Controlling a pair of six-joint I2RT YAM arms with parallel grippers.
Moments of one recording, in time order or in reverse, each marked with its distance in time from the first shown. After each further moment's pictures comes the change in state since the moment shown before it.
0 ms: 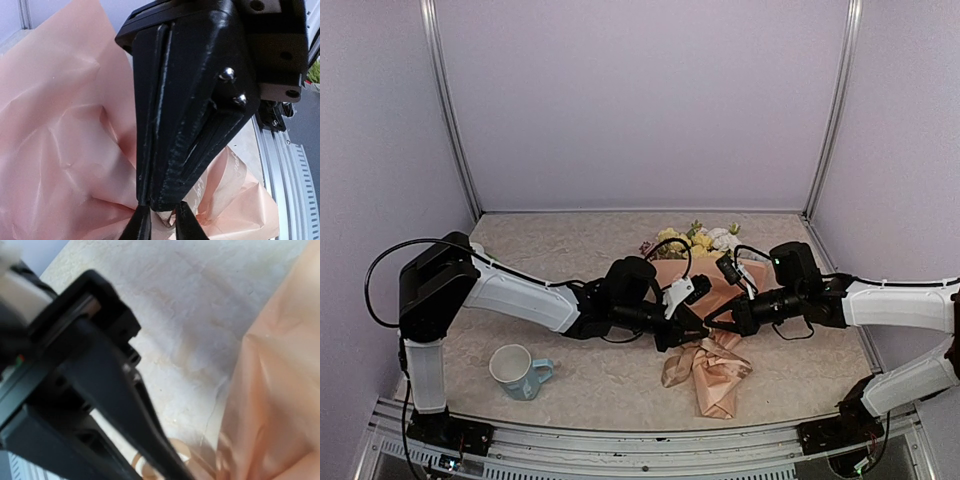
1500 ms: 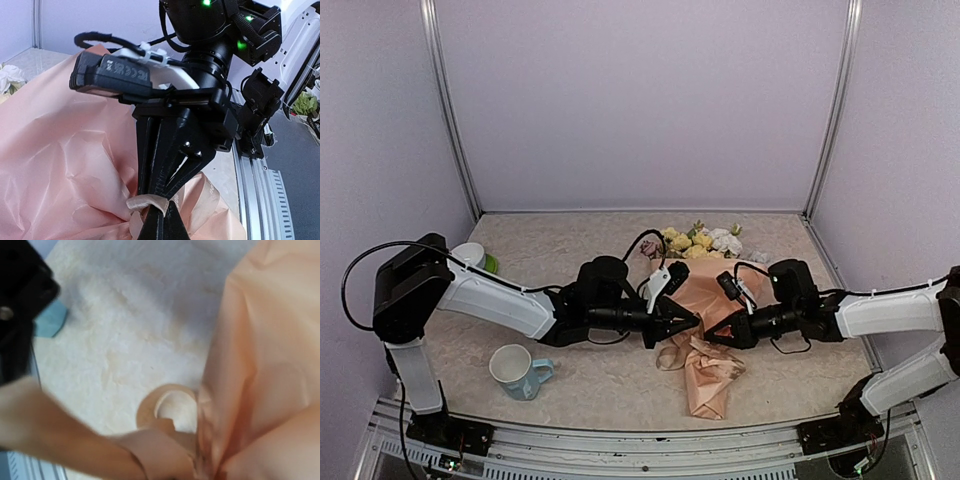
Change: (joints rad) left arm 0.009 -0.130 -0.179 0.233 0.004 -0.149; right arm 0.006 0.037 -0.119 0.157 -0.014 0.074
